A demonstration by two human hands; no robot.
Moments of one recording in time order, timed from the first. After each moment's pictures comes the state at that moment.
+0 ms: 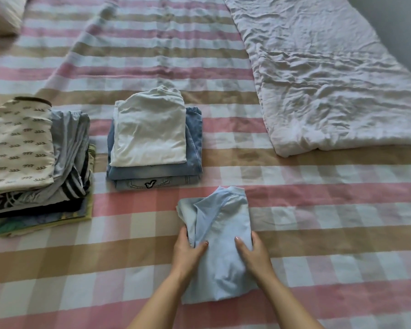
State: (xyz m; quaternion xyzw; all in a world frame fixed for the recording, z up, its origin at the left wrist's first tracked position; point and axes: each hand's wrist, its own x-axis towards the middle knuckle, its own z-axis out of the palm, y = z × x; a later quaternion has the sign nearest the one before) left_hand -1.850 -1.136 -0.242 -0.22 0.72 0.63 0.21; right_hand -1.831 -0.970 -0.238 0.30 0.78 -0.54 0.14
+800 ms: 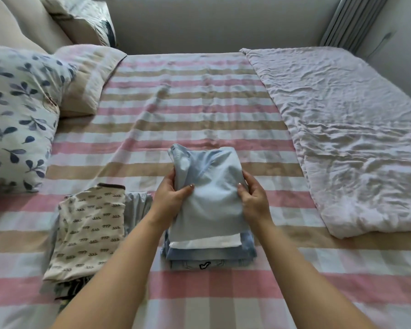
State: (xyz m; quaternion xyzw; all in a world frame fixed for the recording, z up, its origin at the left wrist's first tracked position) left_hand -2.111 -1.286 -0.078 -0.09 0.68 0.72 0.08; right_hand -2.099 -1.098 -0.087 0.11 0.73 -0.68 0.00
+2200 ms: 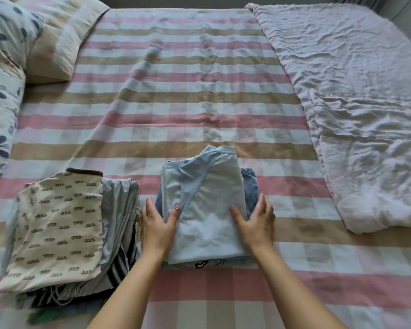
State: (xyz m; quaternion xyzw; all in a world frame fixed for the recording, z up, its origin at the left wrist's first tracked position) left_hand -2.083 -1.293 -0.210 -0.23 0.88 0.41 0.06; right_hand -2.087 -1.087 -0.215 0.21 0.91 -0.34 0.08
